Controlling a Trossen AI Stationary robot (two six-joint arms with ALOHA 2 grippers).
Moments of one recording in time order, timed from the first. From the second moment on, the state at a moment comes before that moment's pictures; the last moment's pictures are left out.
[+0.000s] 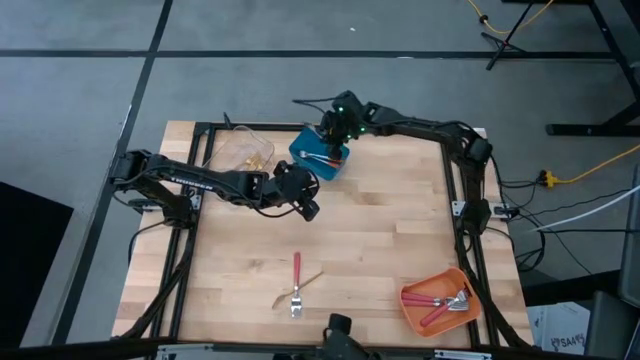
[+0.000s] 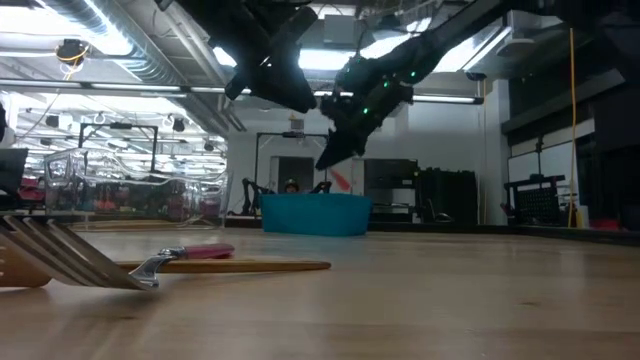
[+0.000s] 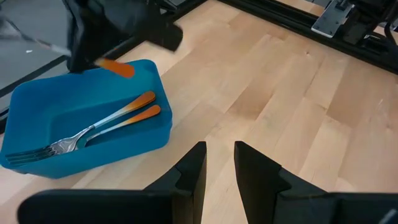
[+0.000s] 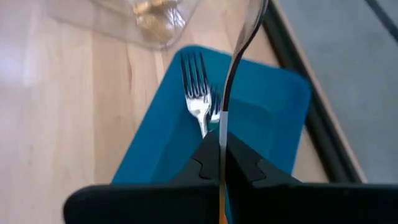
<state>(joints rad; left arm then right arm) -0.02 1.51 1.04 -0.20 -0.51 -0.47 -0.55 1.99 1.56 -0.38 -0.29 -0.24</state>
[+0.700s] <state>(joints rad) -0.02 1.51 1.04 -0.20 -0.51 -0.47 -0.55 2.09 1.56 -0.40 -0.31 -0.43</state>
